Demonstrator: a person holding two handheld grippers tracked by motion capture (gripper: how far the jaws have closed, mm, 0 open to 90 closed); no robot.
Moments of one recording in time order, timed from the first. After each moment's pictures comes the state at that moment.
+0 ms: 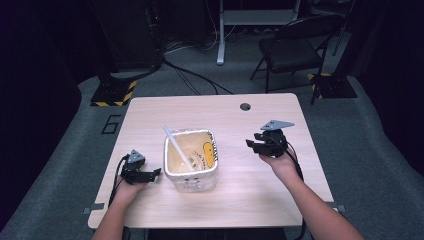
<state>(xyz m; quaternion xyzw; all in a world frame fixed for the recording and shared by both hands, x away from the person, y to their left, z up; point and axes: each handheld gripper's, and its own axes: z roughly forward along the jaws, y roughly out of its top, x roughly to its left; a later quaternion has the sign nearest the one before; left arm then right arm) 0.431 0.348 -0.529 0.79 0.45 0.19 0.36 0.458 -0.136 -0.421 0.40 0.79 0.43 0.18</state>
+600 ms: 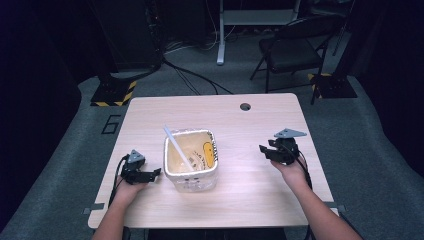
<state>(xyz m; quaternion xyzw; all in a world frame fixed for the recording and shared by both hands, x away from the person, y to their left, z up) 0.431 0.348 -0.529 0.79 0.45 0.19 0.36 0.454 -0.176 -0.458 0.44 0.77 0.41 0.21</state>
